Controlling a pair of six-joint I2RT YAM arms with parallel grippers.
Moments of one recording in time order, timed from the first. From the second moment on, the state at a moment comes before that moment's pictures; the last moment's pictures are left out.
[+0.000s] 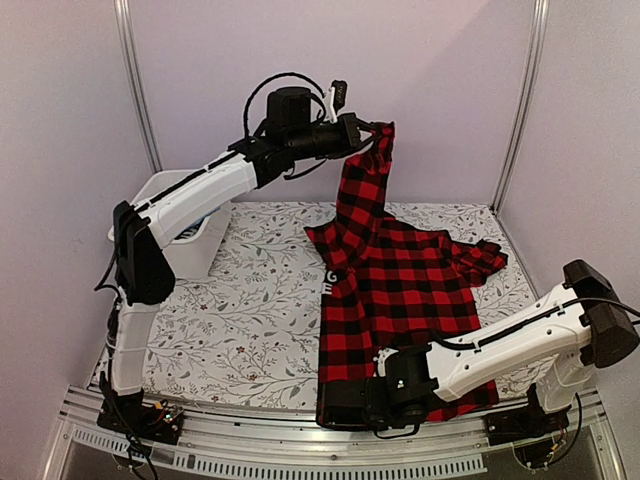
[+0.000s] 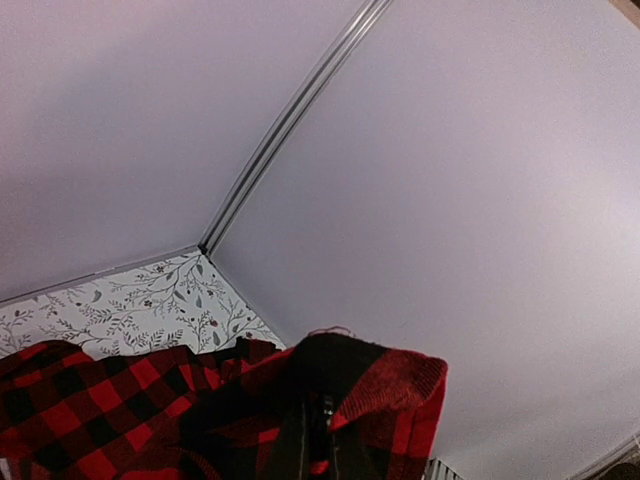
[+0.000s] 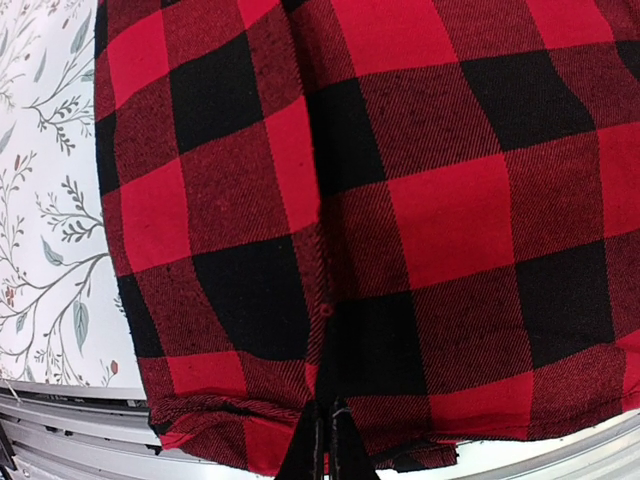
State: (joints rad) left arm -0.74 2.22 2.31 -0.12 0.34 -0.62; right arm 1.58 1.79 1.16 -0.82 0.43 1.82
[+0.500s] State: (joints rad) left arm -0.78 2.27 2.30 -0.06 0.44 -0.62; right arm 1.59 1.79 1.18 -0.88 0.43 1.85
